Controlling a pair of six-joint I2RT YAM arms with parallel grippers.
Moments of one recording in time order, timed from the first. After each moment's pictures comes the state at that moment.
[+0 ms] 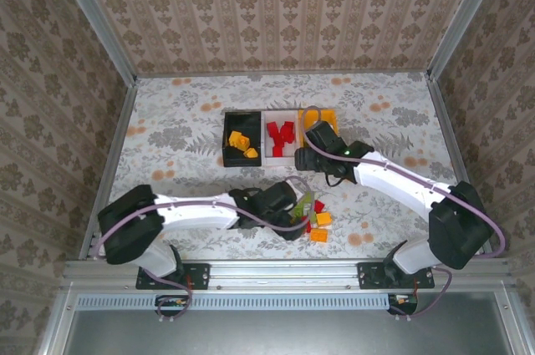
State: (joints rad) left arm -1.22 1.55 0.82 -0.28 -0.03 -0.36; right arm 0.63 1.44 1.03 -0.54 0.21 0.56
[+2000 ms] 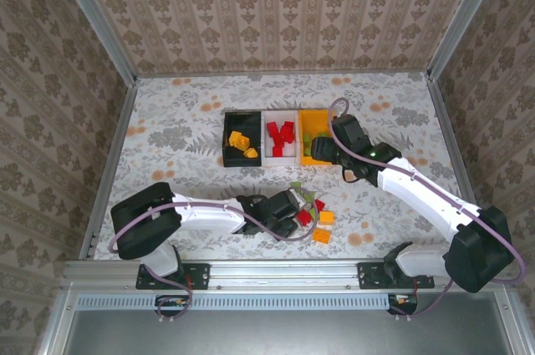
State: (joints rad) left arm -1.24 1.62 0.76 -0.20 -0.12 -0.27; right arm 0.51 1.28 0.98 -0.53 0.21 0.56
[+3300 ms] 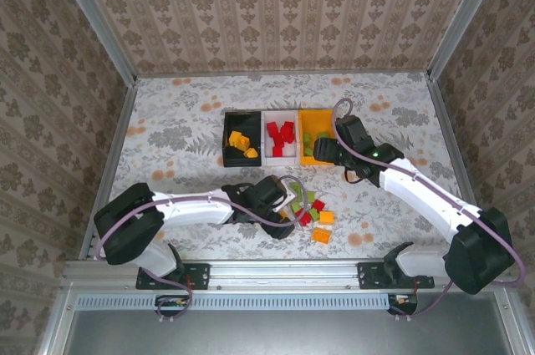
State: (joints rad) left arm -1.11 1.53 0.75 -0.30 0.09 -0.20; right arm 0.48 1.27 0.96 -0.53 0.18 0.56
